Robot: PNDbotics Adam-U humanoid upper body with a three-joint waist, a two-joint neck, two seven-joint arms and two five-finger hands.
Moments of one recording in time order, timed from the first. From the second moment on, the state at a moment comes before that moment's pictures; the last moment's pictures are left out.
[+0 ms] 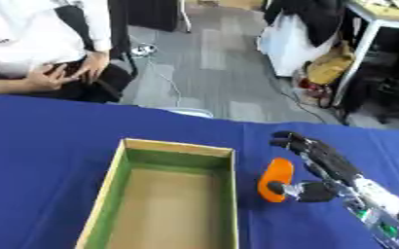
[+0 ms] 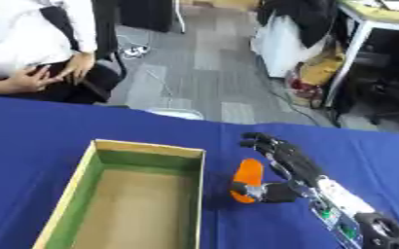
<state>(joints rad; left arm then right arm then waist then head) -0.66 0.33 -0.11 -1.99 0.32 -0.76 -0.17 -0.45 -0.85 0.15 -1.41 0.69 -0.23 -0.22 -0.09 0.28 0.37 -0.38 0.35</state>
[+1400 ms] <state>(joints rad) -0.68 0.31 -0.11 -1.99 0.34 -0.75 -0.20 -0.42 -0.86 0.13 -1.36 0.73 -0.21 -0.21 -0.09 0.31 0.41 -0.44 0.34</state>
